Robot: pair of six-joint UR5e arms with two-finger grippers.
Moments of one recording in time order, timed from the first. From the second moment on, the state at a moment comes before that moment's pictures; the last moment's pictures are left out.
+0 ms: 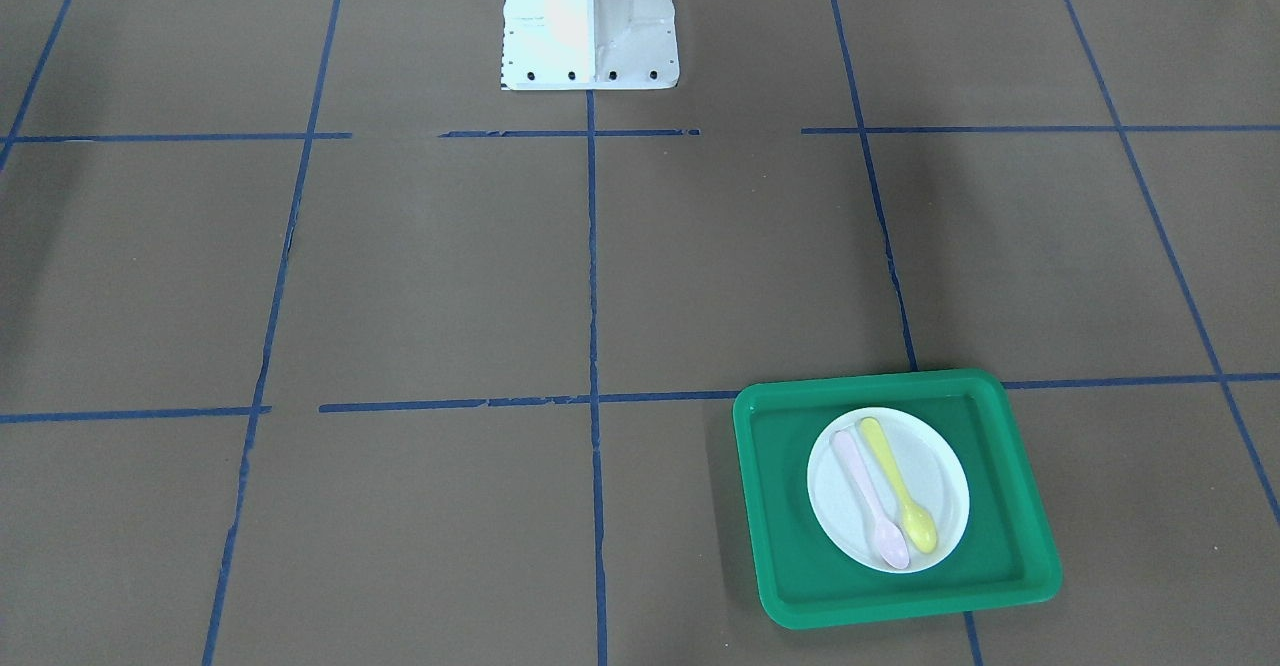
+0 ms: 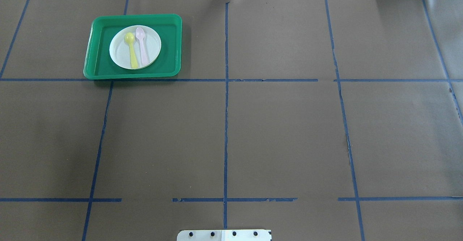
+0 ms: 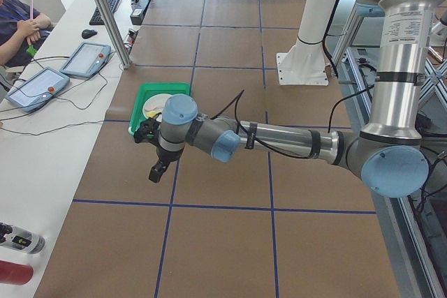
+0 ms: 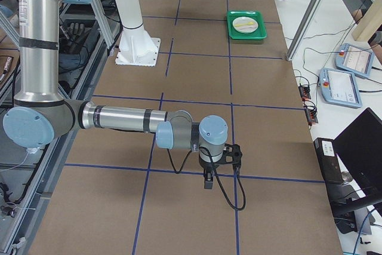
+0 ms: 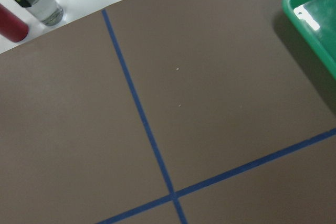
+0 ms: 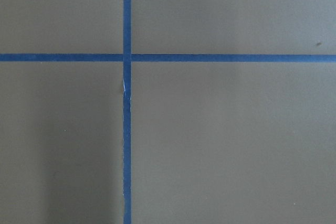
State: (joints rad) left arm -1.53 -1.54 -1.62 -1.90 -2.23 0.09; right arm 1.58 -1.65 1.61 -1.51 2.28 0.03
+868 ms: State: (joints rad) left arm -1.57 -1.49 -1.66 -1.58 -2.37 0.10; right arm 1.58 -1.65 1.61 -1.51 2.28 0.03
